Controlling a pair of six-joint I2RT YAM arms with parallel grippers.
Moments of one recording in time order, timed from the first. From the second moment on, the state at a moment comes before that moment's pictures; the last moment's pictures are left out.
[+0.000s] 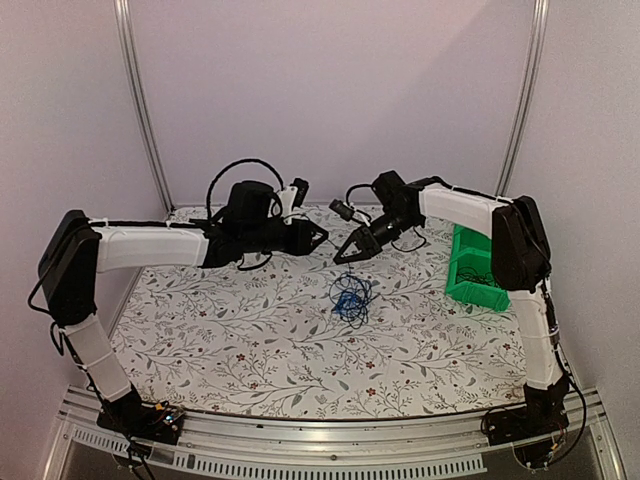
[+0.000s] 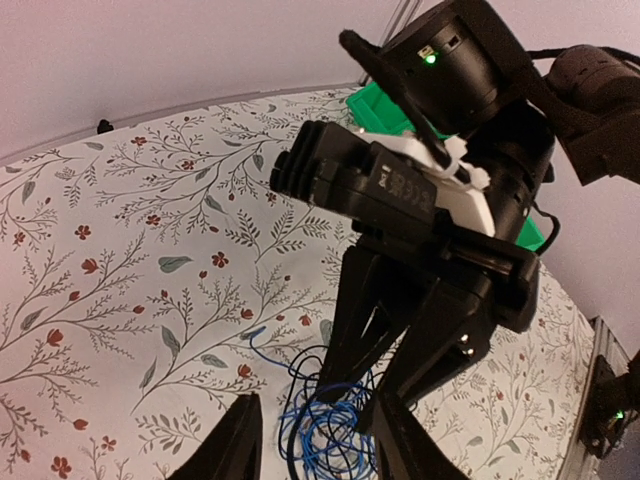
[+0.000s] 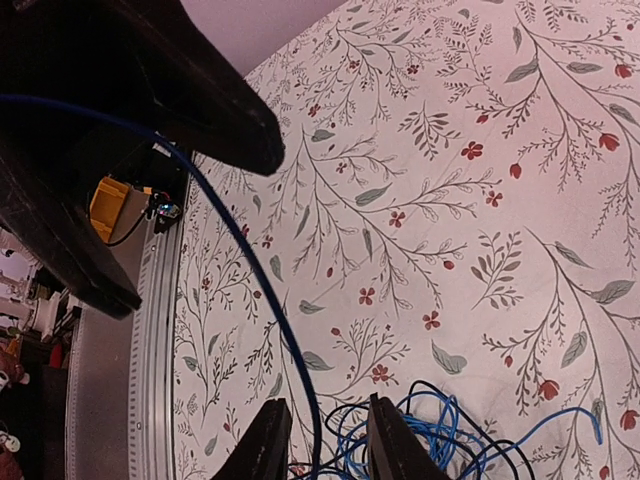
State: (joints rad) left arm -0.72 1.75 1.18 0.15 0.18 -0.34; right arm 0.54 2.31 1.99 -0.84 -1.00 -0.37
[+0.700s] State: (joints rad) left arm -0.87 1.55 1.06 0.26 0.12 -0.15; right arm 0.49 2.04 2.00 -0.79 -1.00 -0.28
